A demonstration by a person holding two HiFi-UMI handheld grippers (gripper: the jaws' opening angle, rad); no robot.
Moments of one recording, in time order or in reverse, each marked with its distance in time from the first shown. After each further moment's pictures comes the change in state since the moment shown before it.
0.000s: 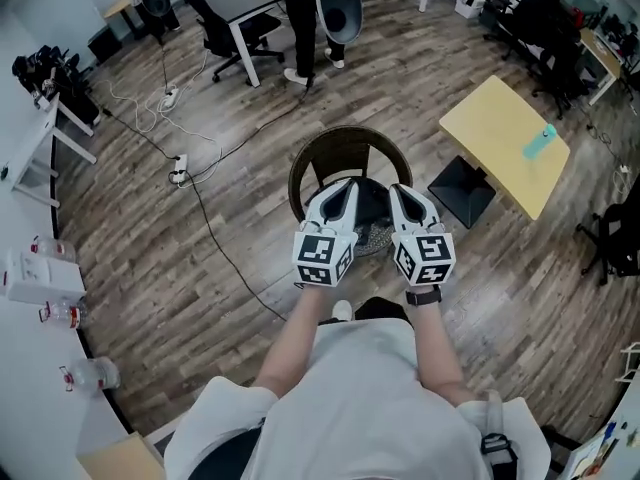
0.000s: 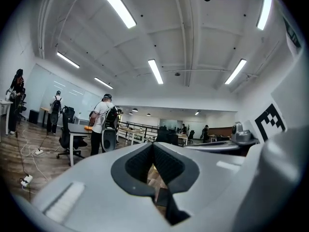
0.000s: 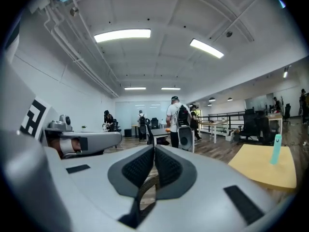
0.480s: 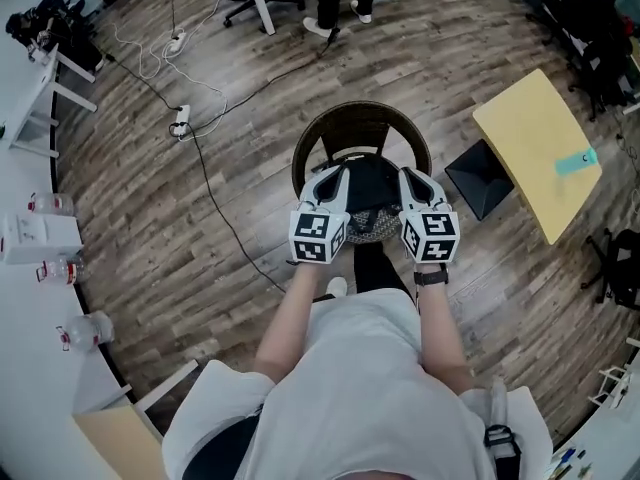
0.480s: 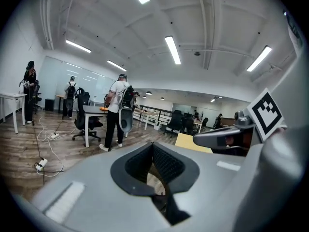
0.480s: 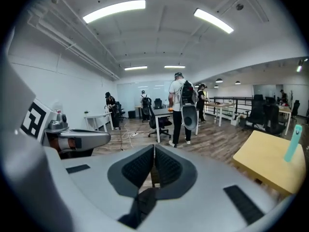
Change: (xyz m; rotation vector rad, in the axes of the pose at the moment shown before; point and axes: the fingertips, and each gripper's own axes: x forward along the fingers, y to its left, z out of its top) left arm 0.083 0.112 -0.106 -0.079 0.216 0.163; right arm 0.134 -0.065 -0.083 0.003 0.247 0.075
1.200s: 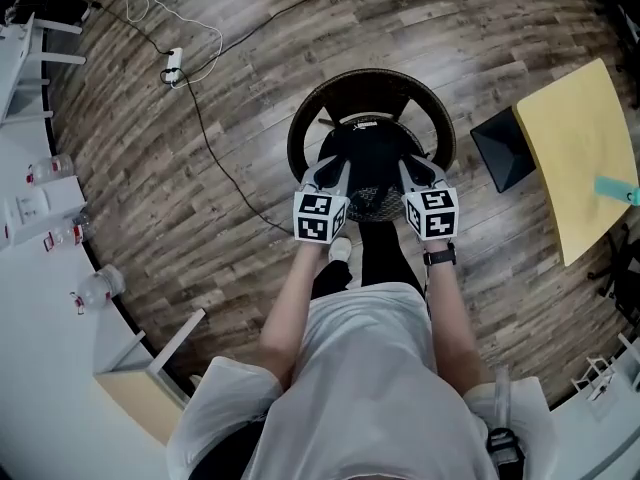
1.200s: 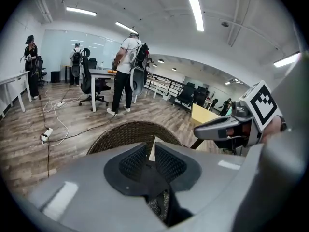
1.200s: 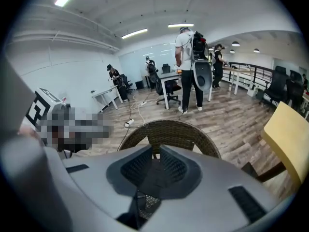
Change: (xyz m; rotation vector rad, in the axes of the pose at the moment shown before) left arm 0.123 0.075 -0.154 -0.144 0.403 0.070; right arm 0.155 -0.062 -0.140 0.041 0.412 0.184
